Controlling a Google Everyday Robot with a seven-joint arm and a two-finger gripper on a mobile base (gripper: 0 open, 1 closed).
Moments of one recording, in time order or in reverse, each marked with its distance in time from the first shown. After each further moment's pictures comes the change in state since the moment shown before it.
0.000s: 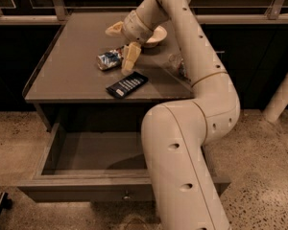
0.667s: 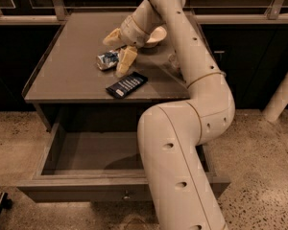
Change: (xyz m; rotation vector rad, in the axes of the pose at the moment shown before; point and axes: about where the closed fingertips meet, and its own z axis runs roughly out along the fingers) arm 0.005 0.003 0.021 -0.044 0.010 0.017
